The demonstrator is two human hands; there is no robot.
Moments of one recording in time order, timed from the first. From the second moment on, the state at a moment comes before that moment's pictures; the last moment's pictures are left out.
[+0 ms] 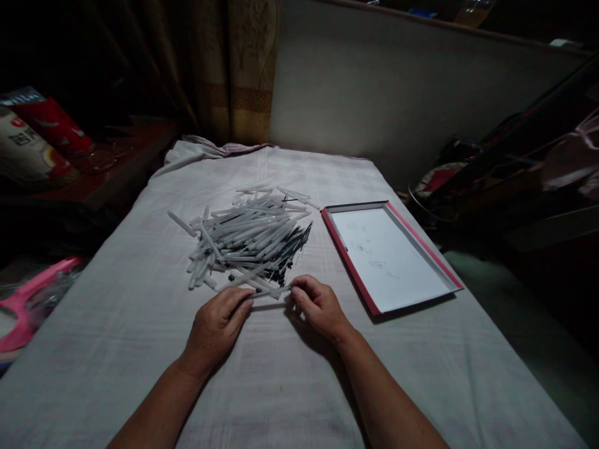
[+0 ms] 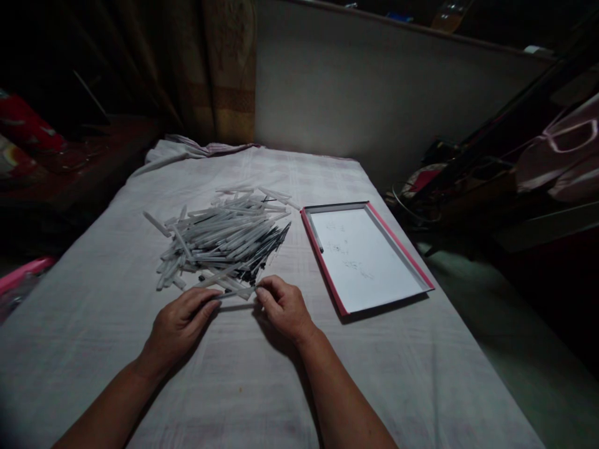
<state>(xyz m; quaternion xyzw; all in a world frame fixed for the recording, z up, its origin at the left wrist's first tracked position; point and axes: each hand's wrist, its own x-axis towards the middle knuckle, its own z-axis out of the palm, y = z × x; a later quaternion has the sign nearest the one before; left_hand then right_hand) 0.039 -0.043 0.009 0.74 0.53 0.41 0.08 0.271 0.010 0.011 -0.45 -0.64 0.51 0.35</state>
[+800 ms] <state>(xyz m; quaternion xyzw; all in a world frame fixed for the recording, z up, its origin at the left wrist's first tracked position) 0.038 -0.042 0.009 0.72 0.54 0.43 0.10 0.273 0.013 0.014 -0.43 -0.68 0.49 0.34</state>
